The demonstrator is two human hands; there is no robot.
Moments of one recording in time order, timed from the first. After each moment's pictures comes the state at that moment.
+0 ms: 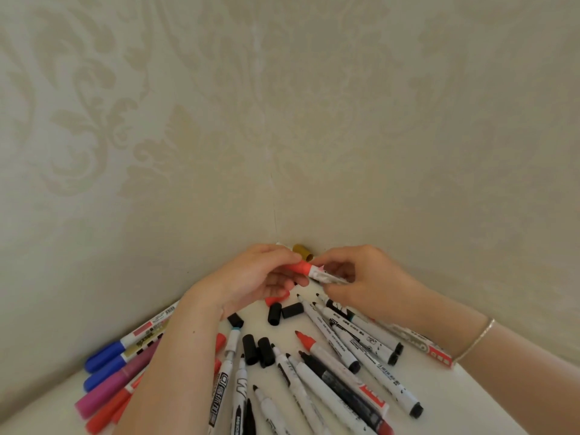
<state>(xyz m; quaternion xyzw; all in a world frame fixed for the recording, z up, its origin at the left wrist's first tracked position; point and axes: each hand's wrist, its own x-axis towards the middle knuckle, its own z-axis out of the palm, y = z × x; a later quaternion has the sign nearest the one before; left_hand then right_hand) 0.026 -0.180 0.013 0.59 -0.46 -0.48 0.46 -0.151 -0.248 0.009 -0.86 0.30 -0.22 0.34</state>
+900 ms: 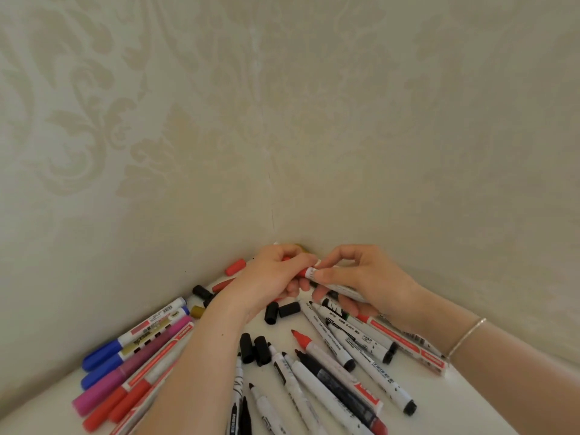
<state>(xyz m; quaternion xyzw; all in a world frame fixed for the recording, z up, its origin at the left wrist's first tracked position) 0.006 -0.194 0.000 0.61 -0.50 -0.40 0.46 -0.156 -0.246 0.013 -0.71 0.32 -0.23 0.58</state>
